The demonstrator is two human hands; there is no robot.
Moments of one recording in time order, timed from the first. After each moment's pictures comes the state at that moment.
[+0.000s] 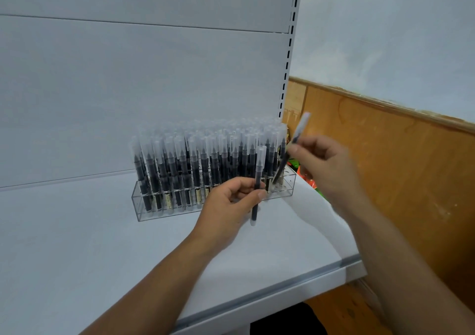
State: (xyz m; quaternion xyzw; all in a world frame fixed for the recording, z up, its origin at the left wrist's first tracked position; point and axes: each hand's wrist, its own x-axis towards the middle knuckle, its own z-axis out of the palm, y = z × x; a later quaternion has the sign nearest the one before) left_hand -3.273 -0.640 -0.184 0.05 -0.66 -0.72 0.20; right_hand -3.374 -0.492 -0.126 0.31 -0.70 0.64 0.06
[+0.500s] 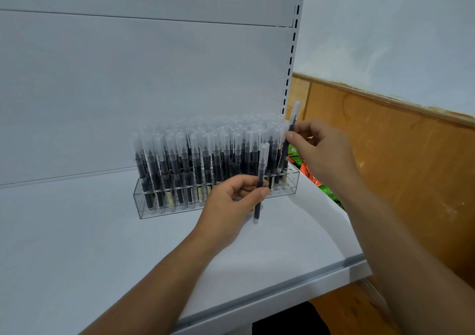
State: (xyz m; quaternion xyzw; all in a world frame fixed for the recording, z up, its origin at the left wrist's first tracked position) left_hand -3.272 -0.638 -0.181 0.06 -0.65 -0.73 0.20; right_hand -3.401 -0.509 -0.120 0.29 -0.79 0.51 0.17
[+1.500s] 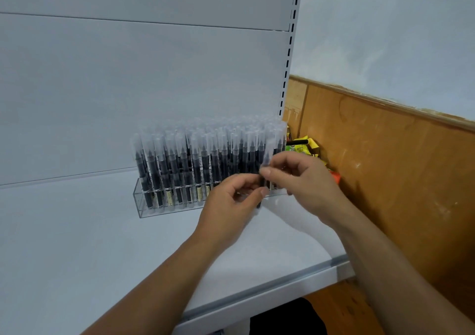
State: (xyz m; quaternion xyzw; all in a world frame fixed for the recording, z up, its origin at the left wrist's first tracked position) left_hand -3.270 -0.638 -0.186 0.02 -0.77 -0.58 0.28; right_hand -3.358 -0.503 -0.138 0.38 -0.74 0.55 -0.02
